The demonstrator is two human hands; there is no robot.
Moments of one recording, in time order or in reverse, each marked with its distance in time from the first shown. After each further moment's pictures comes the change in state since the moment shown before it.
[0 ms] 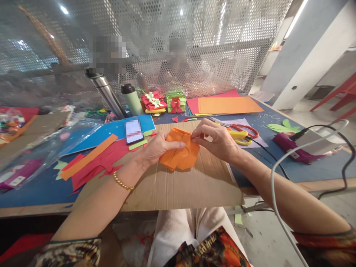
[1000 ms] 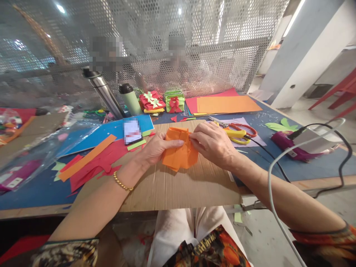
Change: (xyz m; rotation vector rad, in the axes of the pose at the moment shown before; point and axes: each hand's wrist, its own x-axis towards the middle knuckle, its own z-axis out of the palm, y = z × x) left_hand 0.003 -0.008 -0.001 -0.006 0.037 0.050; right_hand -0.001 -0.010 0.007 -0.513 0.003 -0.238
